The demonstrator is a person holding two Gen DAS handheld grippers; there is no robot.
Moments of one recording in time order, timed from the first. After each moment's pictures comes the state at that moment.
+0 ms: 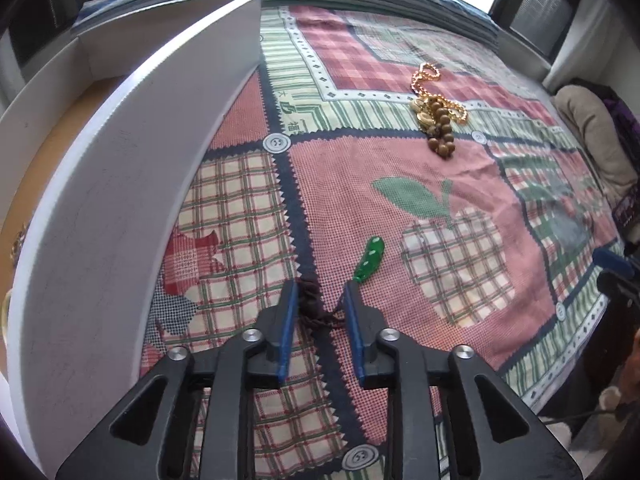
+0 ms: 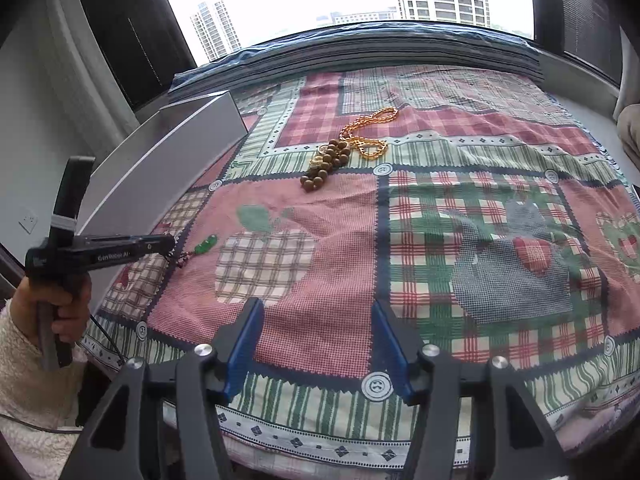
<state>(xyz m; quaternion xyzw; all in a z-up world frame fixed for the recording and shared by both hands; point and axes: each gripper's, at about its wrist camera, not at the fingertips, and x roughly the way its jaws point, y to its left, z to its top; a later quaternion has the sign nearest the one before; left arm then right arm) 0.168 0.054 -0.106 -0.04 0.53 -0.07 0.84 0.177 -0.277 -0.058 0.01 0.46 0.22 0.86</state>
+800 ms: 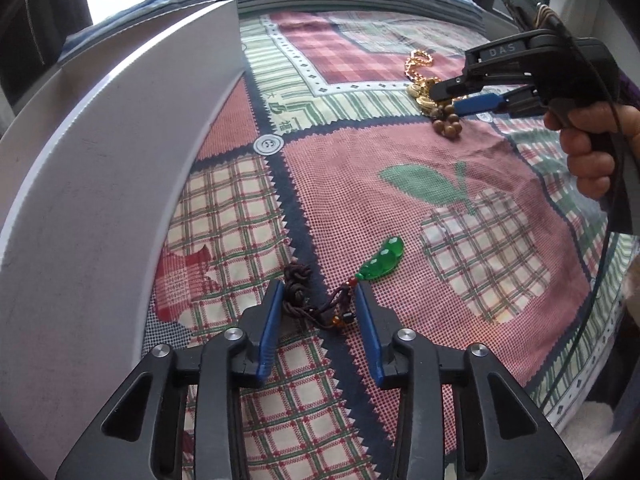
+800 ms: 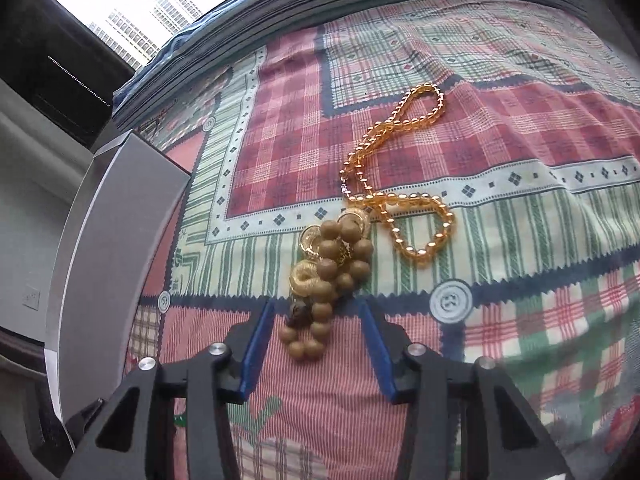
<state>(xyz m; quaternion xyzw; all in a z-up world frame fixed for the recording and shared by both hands) 0.173 0.048 -0.126 0.02 0.51 -0.07 0.86 0.393 -0.203 -0.120 0.10 0.56 0.20 0.80</state>
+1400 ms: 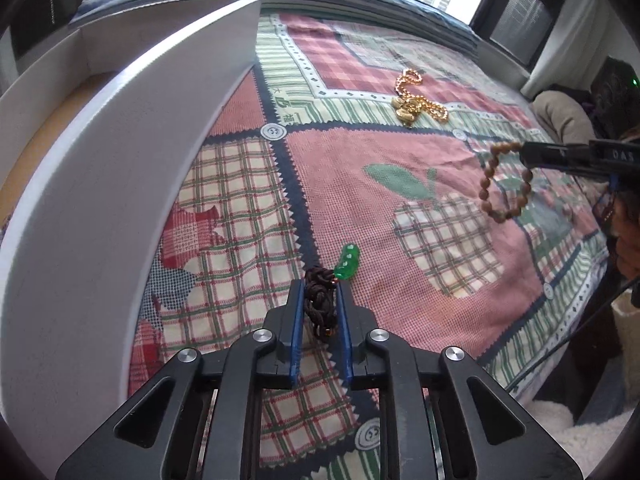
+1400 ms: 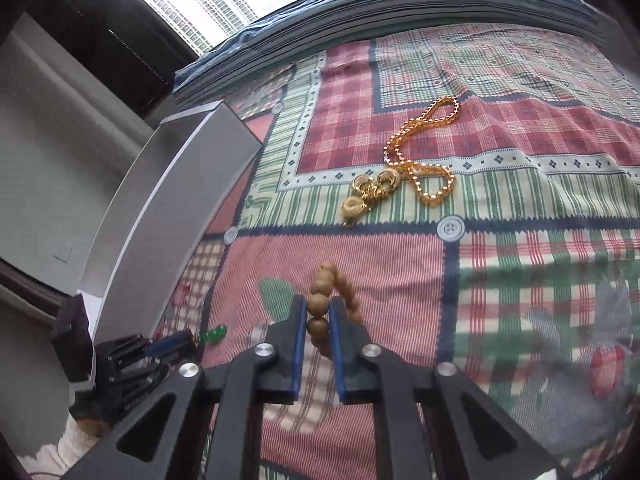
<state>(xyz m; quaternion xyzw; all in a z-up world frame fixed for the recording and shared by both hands) 0.140 0.068 -0.108 -0.06 0.51 -0.10 0.85 0.290 -0.241 -0.061 0.06 0.53 0.30 0.79</state>
